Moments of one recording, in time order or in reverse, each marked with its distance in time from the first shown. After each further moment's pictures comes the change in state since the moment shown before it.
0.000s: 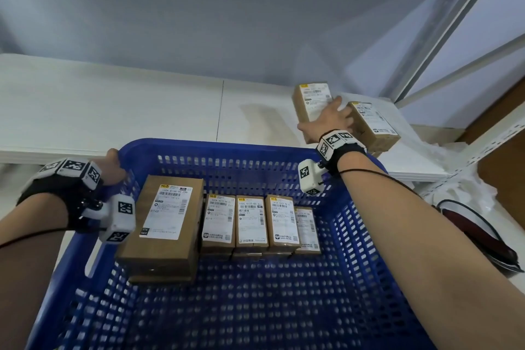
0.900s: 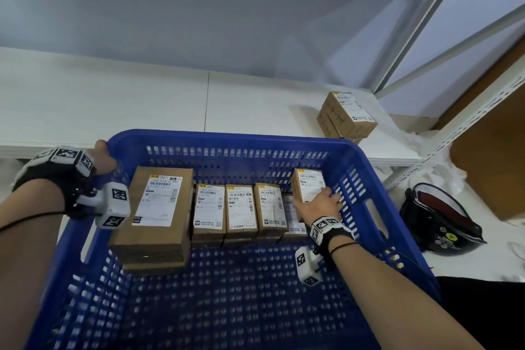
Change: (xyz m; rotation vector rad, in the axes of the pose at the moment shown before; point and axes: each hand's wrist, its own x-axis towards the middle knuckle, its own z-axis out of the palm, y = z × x) left_hand -0.006 0.009 -0.002 -0.019 -0.016 -0.084; right_hand -0.127 0.153 0.092 -0.076 -0.160 0.231
